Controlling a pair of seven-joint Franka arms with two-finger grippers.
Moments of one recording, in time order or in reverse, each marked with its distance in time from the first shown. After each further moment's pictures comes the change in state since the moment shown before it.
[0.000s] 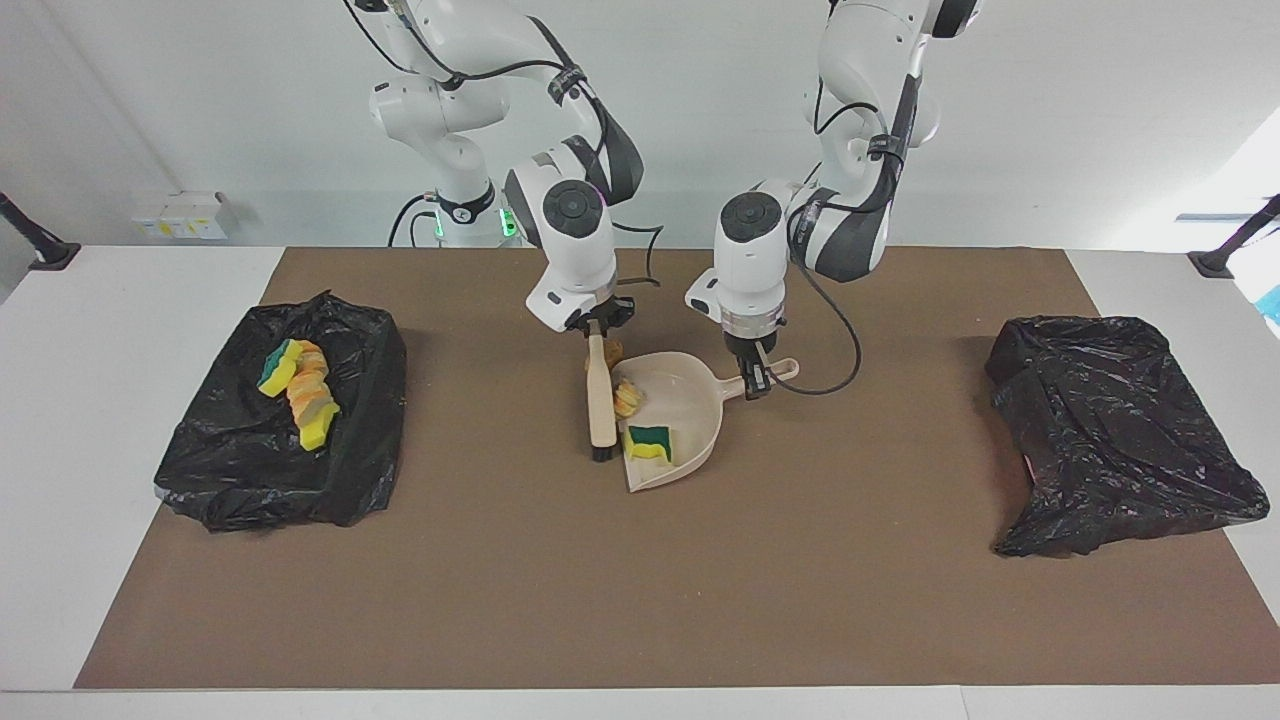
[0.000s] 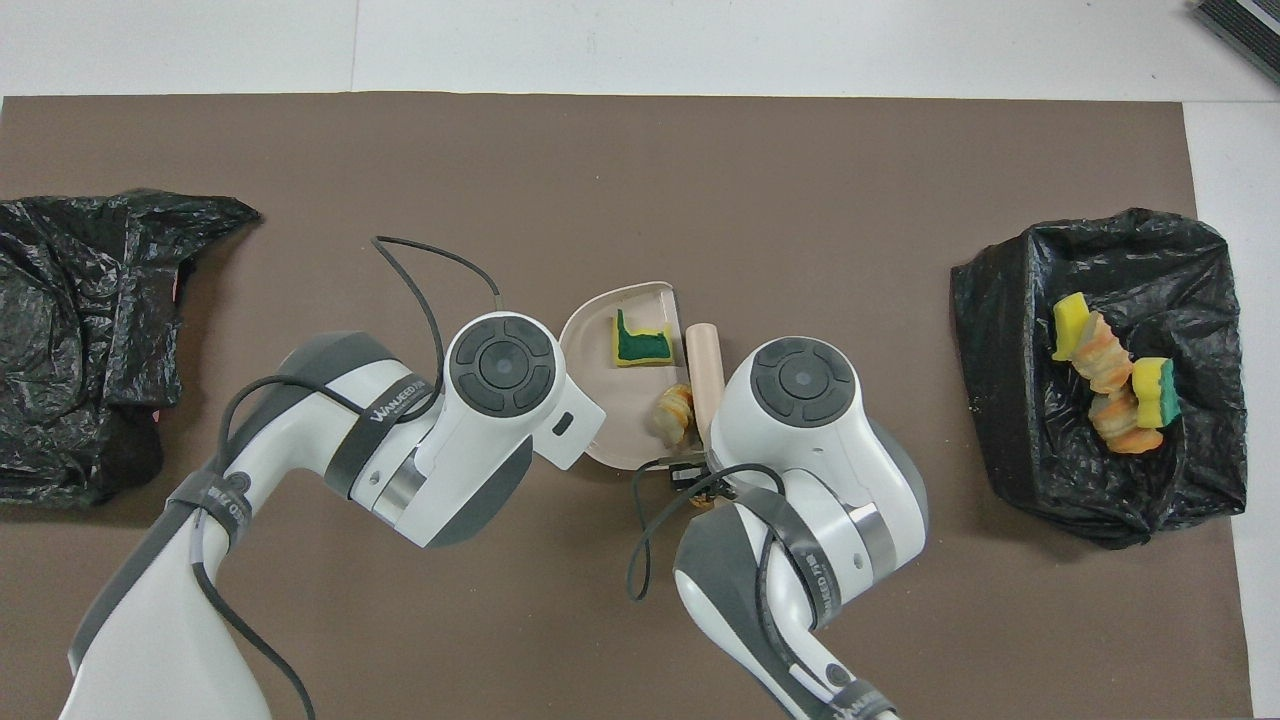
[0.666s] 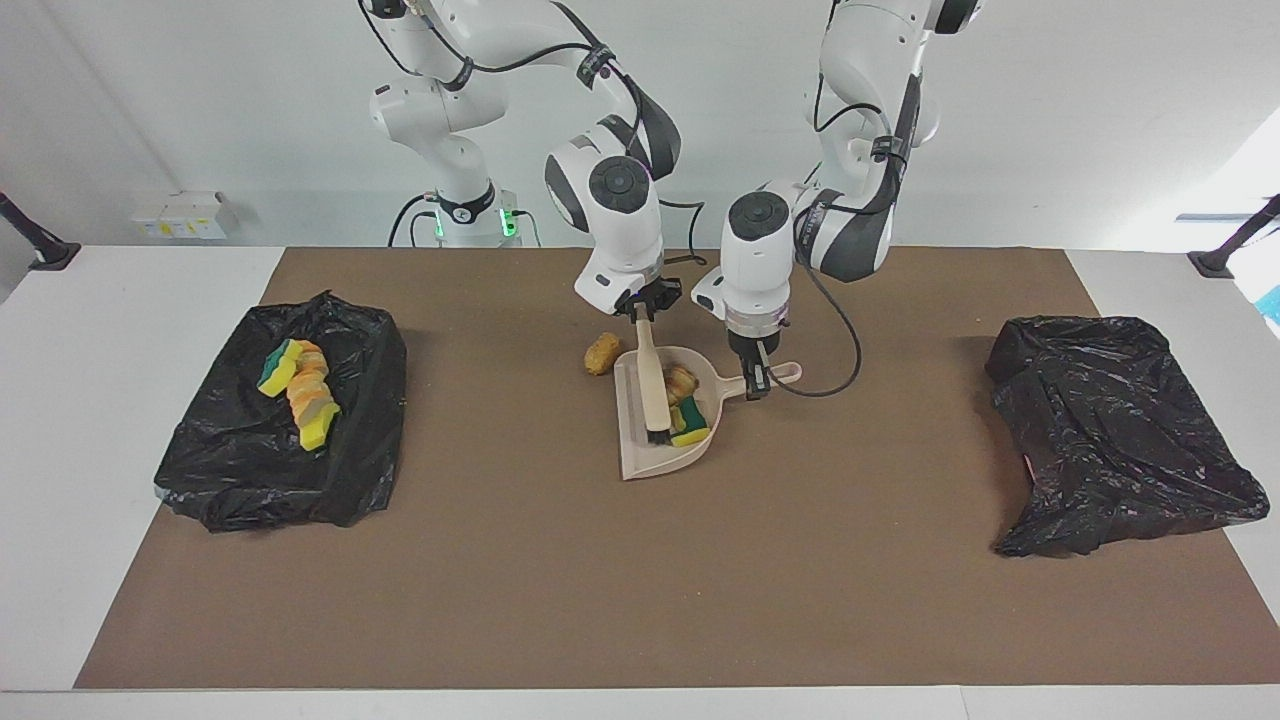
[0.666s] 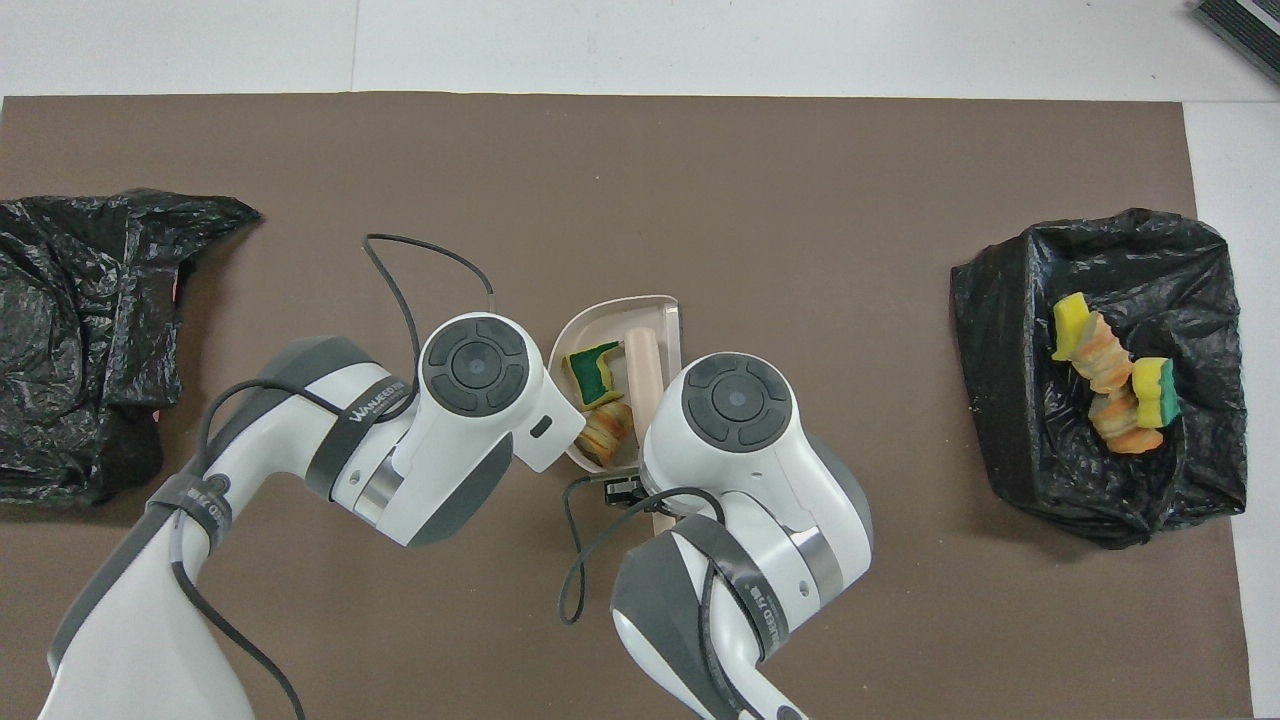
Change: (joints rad) left arm 0.038 -0.010 0.006 -0.020 -0.017 0.031 0.153; right arm 0.077 0.006 -0.002 0.073 0.044 -0.003 0.065
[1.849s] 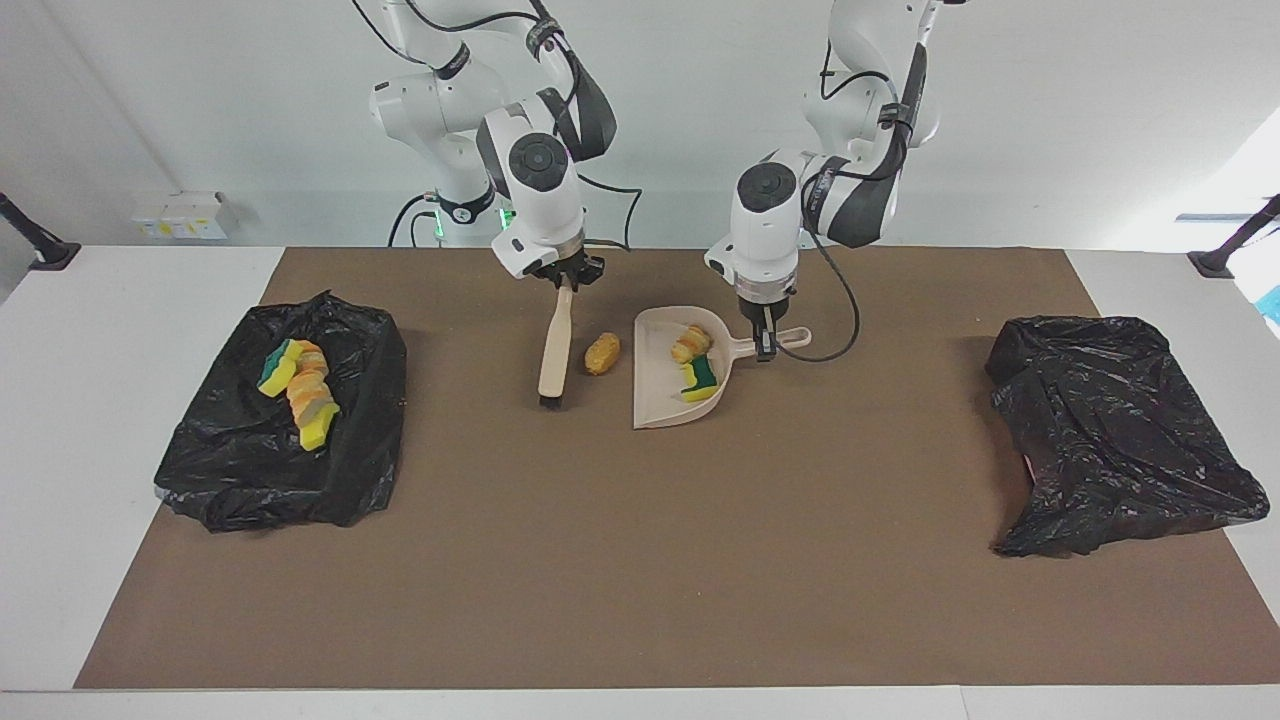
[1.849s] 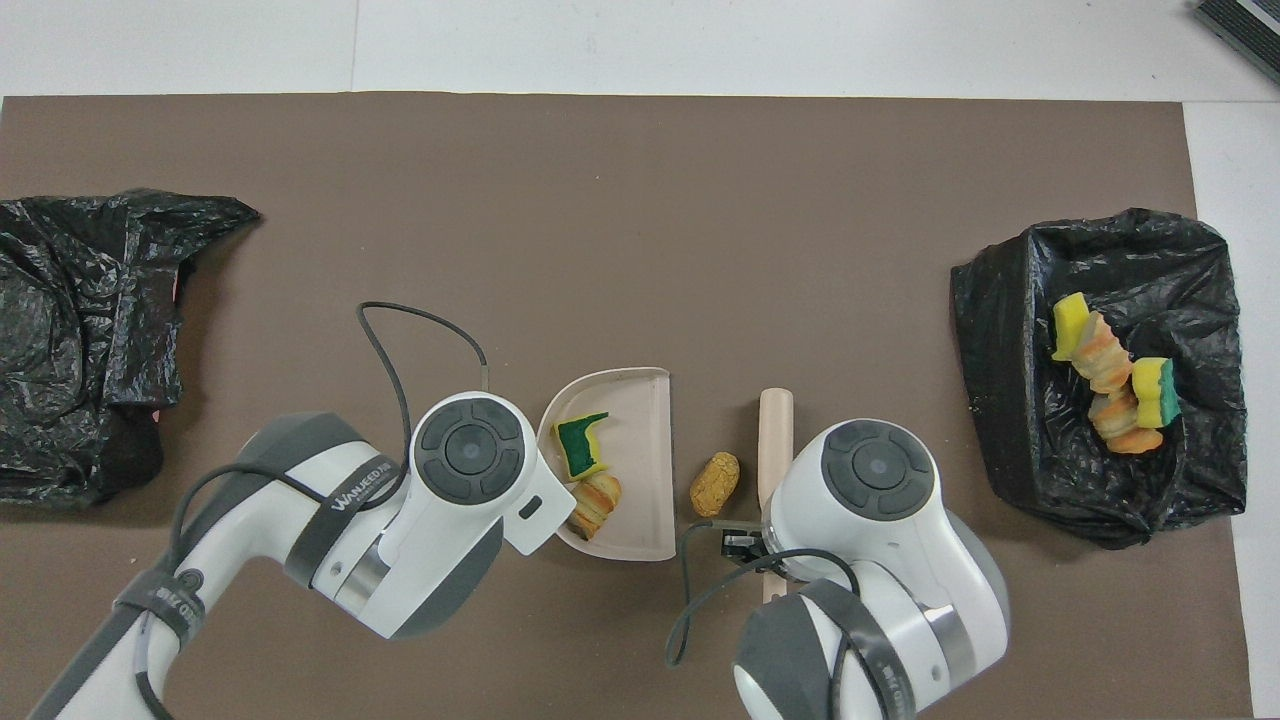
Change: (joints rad) left arm -0.067 -0.177 -0.009 -0.203 -0.034 -0.057 -0.057; right arm -0.097 -0.254 -0.002 -0.326 0.000 -0.057 0.074
